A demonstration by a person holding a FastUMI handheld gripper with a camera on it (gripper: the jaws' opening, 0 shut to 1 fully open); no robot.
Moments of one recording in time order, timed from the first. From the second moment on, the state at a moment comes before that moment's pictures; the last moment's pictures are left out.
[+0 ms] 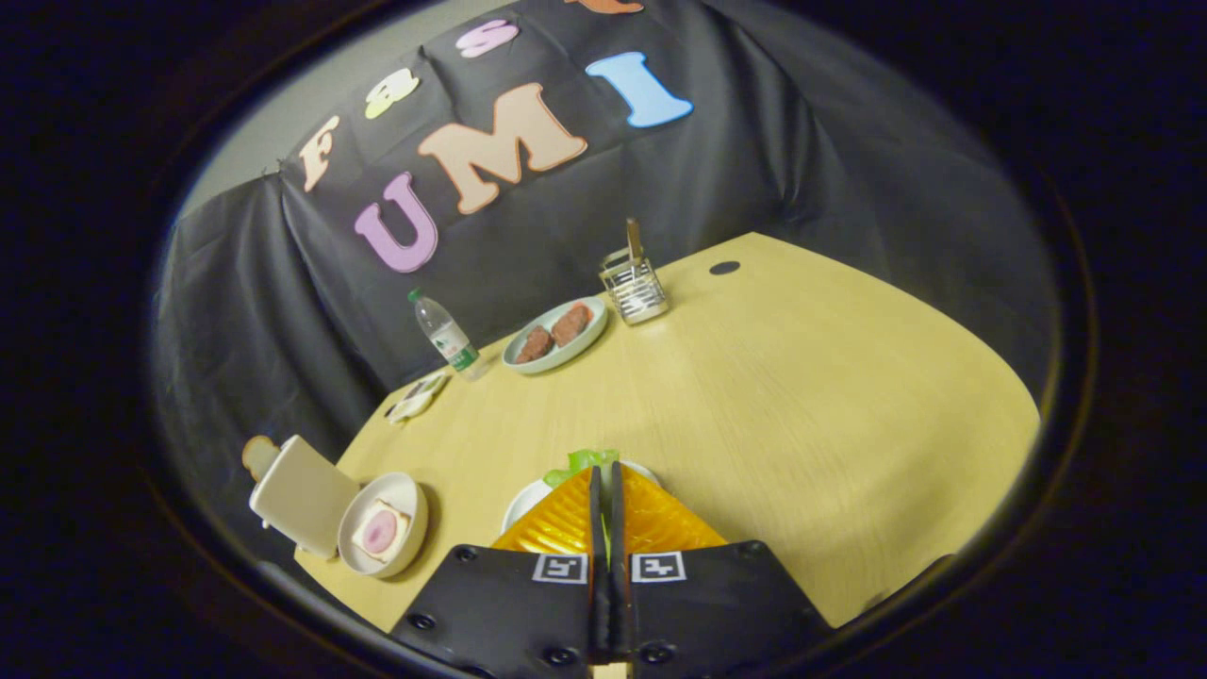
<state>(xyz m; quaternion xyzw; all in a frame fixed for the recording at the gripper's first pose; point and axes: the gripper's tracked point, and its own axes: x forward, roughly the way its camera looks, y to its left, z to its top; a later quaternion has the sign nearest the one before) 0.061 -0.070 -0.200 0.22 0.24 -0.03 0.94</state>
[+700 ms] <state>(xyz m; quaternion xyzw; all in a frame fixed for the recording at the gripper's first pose) 0.063 0.048 -0.113 0.19 0.15 0.08 0.97</state>
